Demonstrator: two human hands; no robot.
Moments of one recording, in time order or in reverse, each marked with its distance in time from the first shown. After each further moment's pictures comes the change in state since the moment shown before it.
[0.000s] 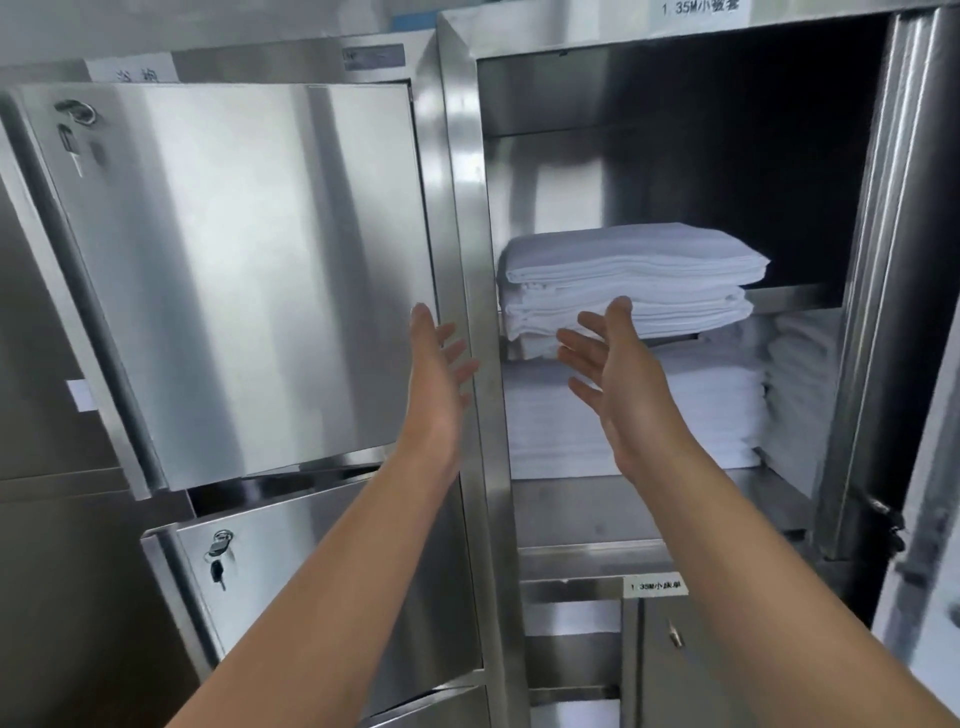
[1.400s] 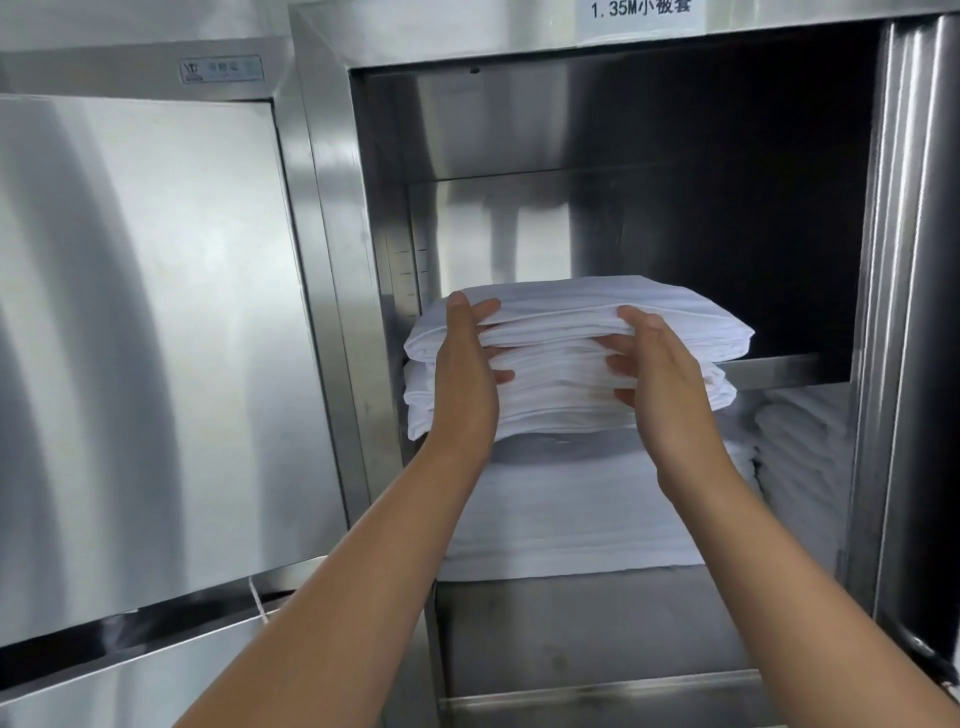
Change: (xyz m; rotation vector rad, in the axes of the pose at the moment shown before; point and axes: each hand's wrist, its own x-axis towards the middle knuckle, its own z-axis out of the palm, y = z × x) left_hand 0.140 -0.041 0.145 -0.012 -0.059 0.233; right_hand 0.160 0.001 -0.098 -0.255 0.163 -0.354
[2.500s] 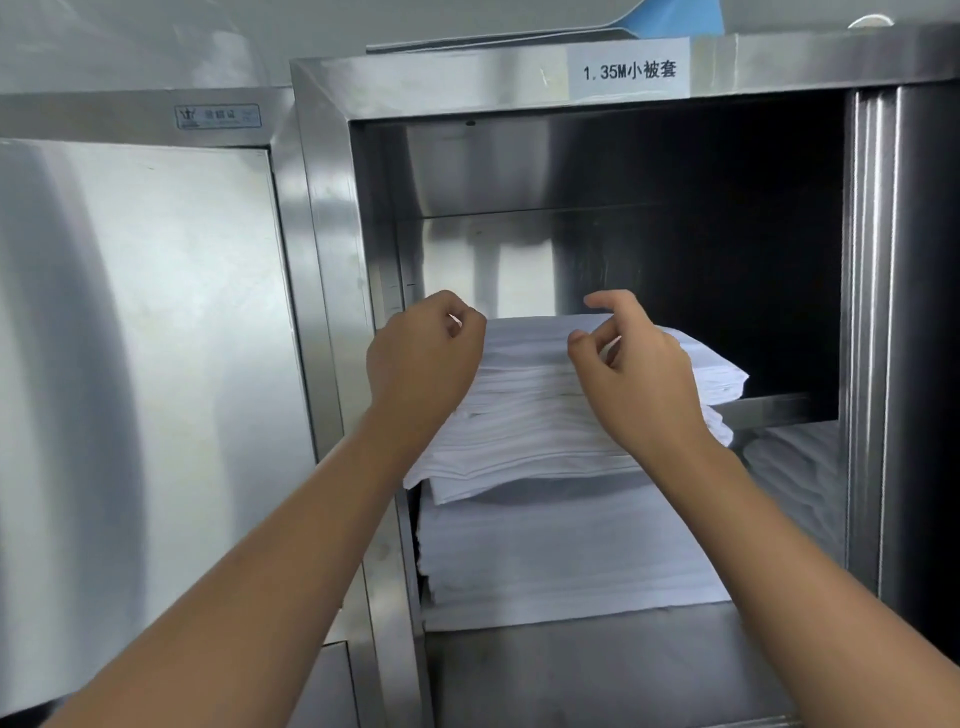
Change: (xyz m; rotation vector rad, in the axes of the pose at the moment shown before) left_hand 0.059 0.036 -0.024 0.940 0.099 0.525; right_hand 0.042 -0.021 0.016 -0.632 0.020 -0.454
